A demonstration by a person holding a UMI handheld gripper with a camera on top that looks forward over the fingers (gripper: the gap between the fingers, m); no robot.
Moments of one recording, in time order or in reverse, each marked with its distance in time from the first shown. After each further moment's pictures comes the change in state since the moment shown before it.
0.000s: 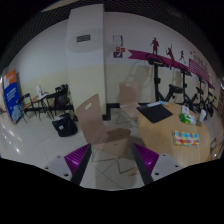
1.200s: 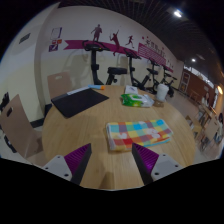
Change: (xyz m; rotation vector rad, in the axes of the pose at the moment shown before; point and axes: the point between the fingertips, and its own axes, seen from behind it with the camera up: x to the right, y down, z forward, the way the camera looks) arm 0.416 0.085 0.194 -0.037 0.538 0.208
